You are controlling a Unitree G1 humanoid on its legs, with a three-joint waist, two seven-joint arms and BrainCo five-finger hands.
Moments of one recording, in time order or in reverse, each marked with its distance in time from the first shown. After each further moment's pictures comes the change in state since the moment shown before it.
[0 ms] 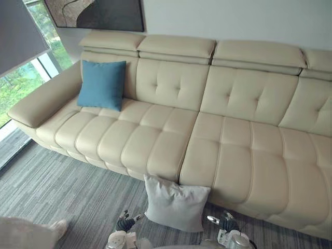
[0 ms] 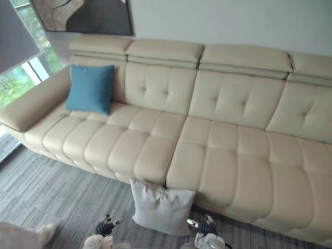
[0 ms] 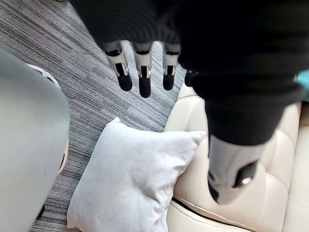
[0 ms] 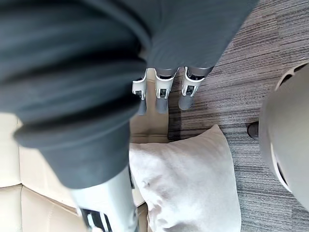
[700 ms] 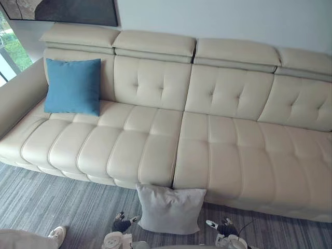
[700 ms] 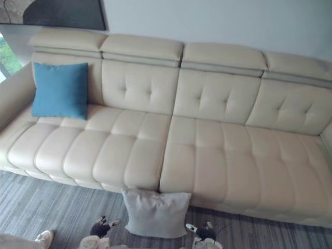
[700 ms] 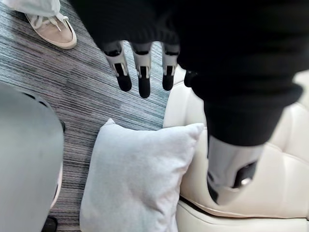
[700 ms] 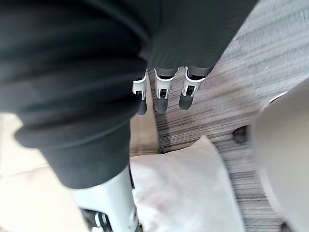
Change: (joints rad) left arm -0.093 0.038 -0.022 0.039 -0.008 0.002 0.047; right arm -0.052 -0.003 -0.006 0.009 0.040 -0.005 -0.056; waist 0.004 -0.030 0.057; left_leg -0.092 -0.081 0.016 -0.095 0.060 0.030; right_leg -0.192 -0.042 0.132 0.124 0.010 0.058
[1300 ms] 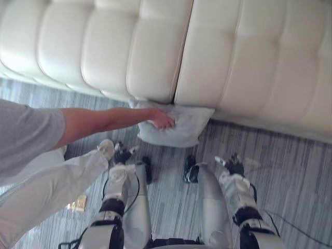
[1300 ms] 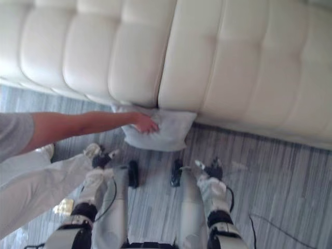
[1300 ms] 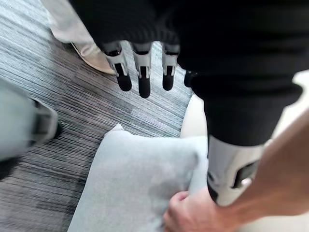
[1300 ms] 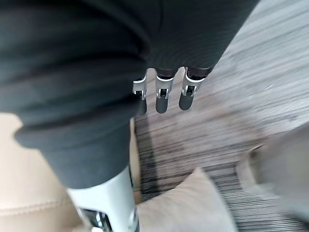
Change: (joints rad) left arm -0.526 0.059 0.024 -0.192 -0.153 -0.025 0.137; right arm -0.545 -0.074 -0.044 -0.171 0.129 -0.049 -0.143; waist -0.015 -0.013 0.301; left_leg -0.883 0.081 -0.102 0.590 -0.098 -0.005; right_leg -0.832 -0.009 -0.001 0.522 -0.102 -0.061
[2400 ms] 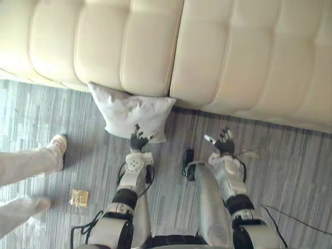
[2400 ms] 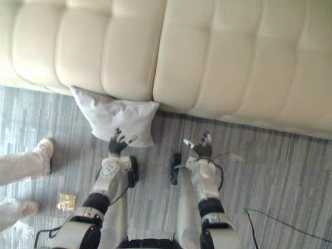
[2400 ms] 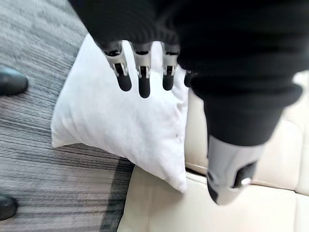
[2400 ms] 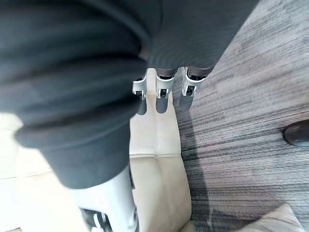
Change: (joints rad) left arm 0.233 -0.105 -0.212 -0.101 0.023 -0.005 0.004; right arm 0.303 0.056 0.192 -0.160 -0.013 -0.040 0.015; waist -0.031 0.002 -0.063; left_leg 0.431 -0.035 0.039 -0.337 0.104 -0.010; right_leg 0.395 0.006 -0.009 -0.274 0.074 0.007
